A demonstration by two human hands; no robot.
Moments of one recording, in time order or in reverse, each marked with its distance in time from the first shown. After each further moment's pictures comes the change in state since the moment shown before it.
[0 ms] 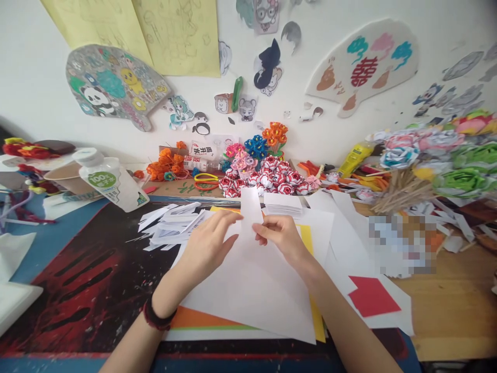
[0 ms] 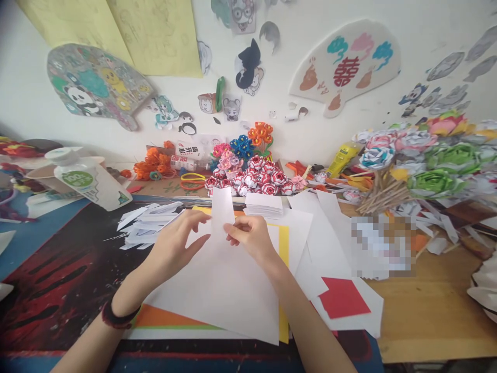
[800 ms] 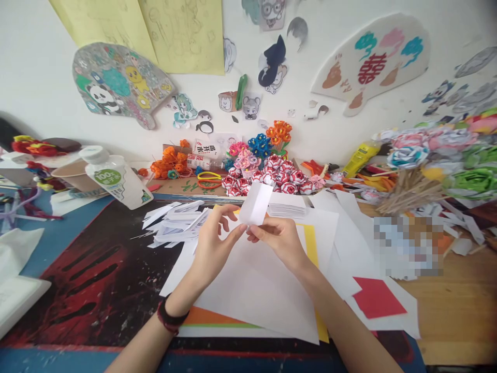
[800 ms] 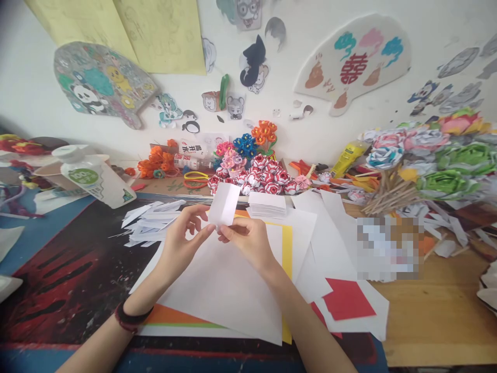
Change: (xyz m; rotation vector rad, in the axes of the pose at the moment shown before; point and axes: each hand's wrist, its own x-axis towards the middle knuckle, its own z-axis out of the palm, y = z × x) left_hand 0.004 0.013 0.014 -0.416 0.189 -0.410; right_hand -0.005 0.001 0.016 0.063 -0.001 -0.055
